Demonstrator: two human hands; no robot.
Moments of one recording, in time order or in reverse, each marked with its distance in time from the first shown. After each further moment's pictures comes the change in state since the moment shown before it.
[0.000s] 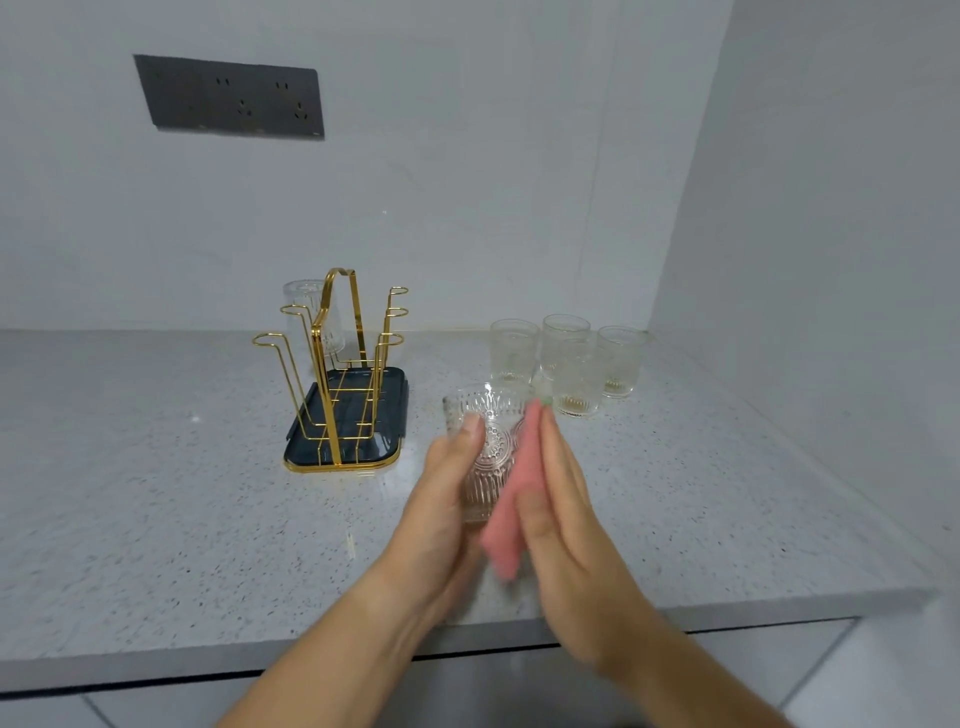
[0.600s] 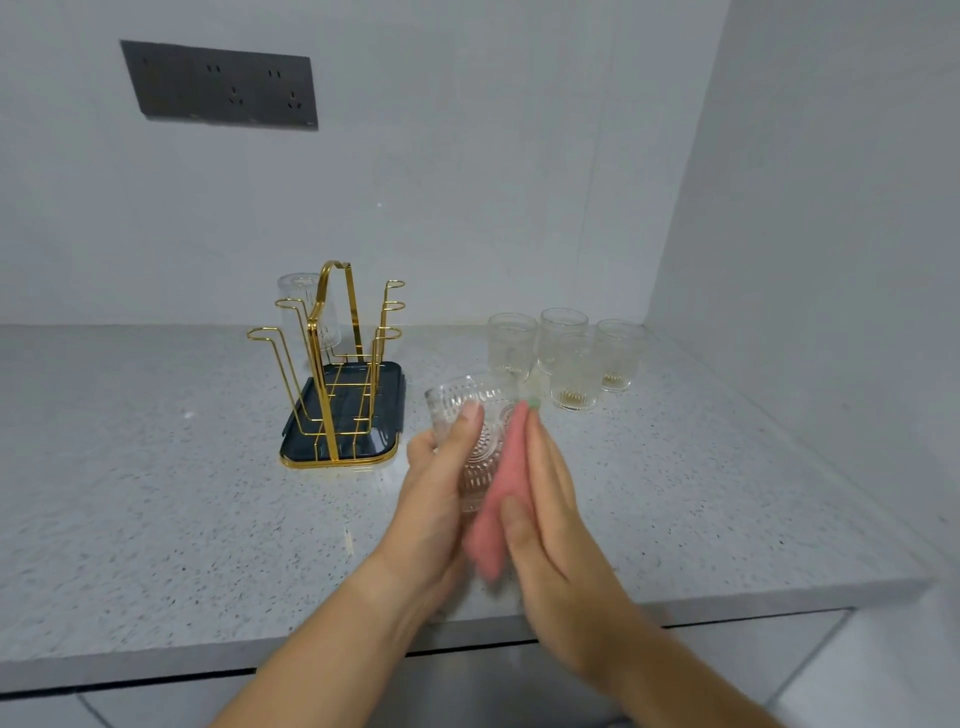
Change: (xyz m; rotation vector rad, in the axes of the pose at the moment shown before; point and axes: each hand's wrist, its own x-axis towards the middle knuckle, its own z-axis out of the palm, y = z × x) left_hand 0.006 0.001 -0.004 -0.012 0.085 -0.012; right_hand 0.000 0.007 0.012 -0.056 -0.031 -0.035
